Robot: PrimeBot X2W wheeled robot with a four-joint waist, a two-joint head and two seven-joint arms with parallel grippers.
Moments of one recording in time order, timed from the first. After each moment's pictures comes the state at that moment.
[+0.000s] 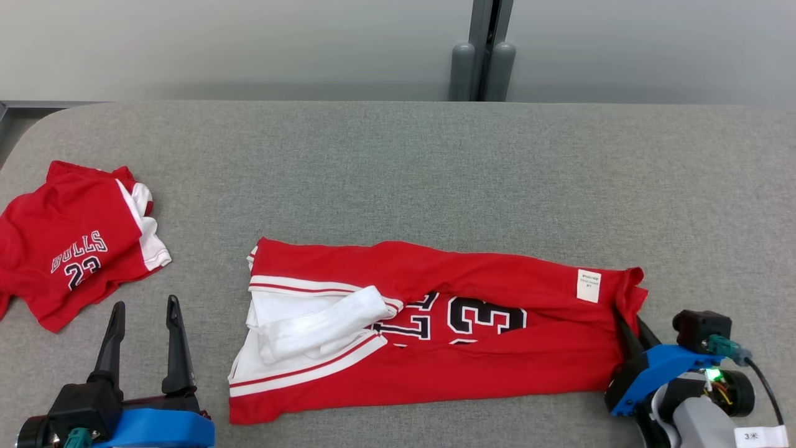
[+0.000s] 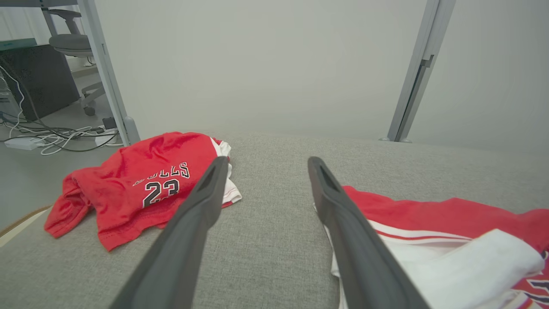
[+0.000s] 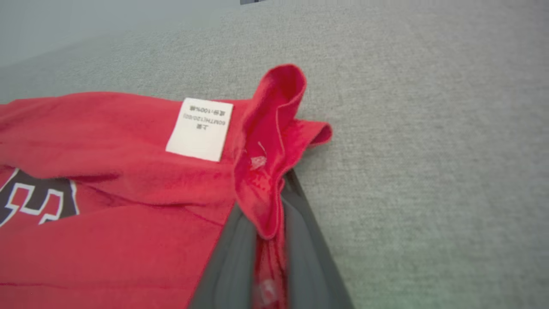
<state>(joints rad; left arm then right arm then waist) 0.00 0.06 0.13 0.17 -0.10 -0.12 -0.26 -0.40 -0.12 0.04 0.92 0.29 0.13 -0.26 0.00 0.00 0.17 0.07</state>
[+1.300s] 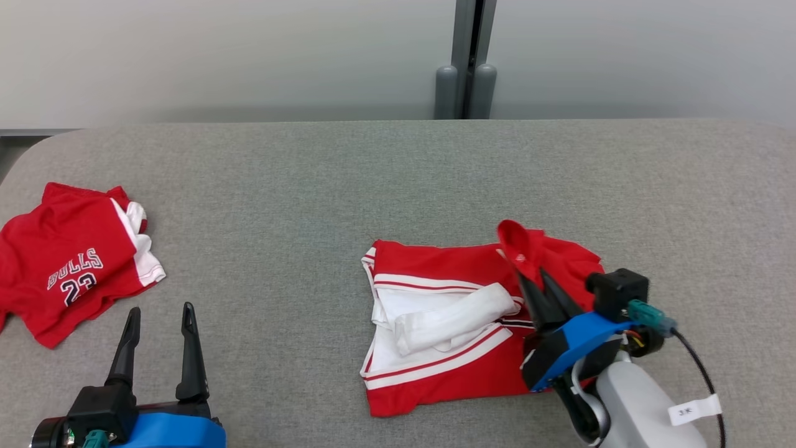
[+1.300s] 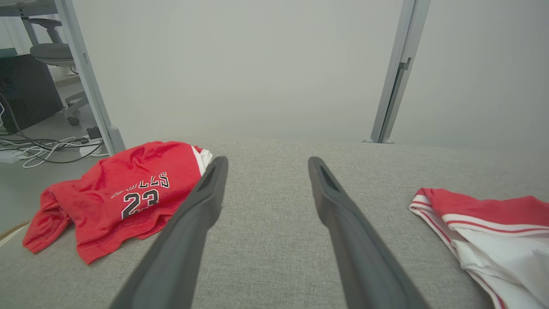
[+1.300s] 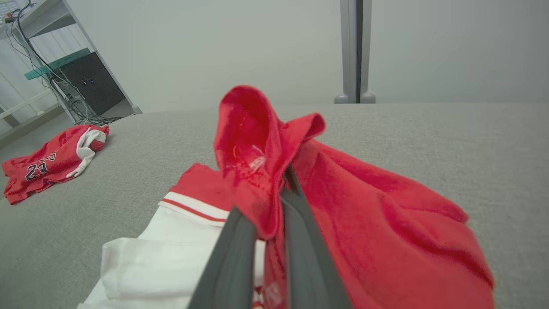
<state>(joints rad) 0.01 0.05 0.12 0.18 -0.07 -0.13 -0.26 -0.40 -0.07 0.28 0.61 0.36 0.13 -0.22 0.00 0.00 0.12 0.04</state>
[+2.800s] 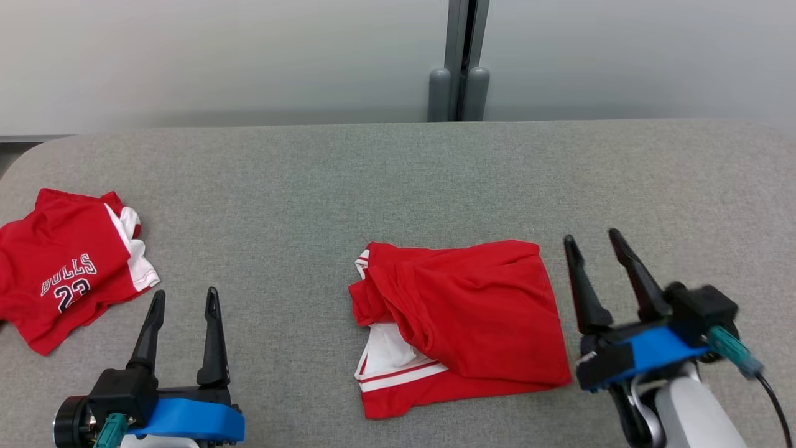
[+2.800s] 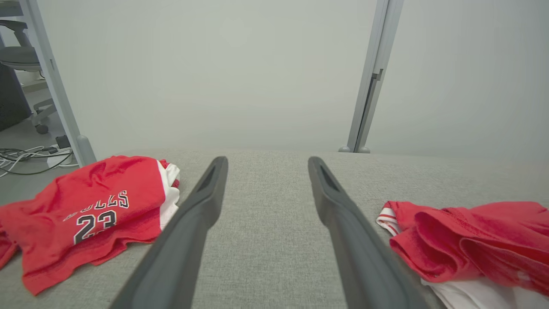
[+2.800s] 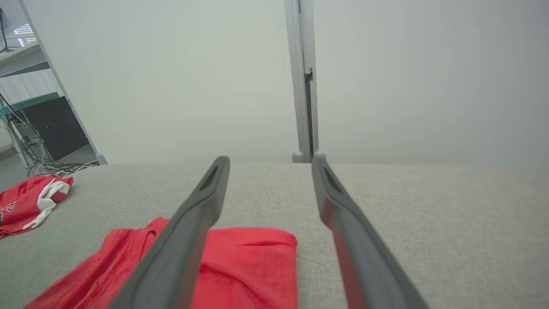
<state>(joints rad) -0.03 0.05 0.06 0.20 -0.09 -0.13 -0.26 -0.26 -0.08 0.11 0.32 0.23 0.13 -0.26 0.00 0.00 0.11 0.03</state>
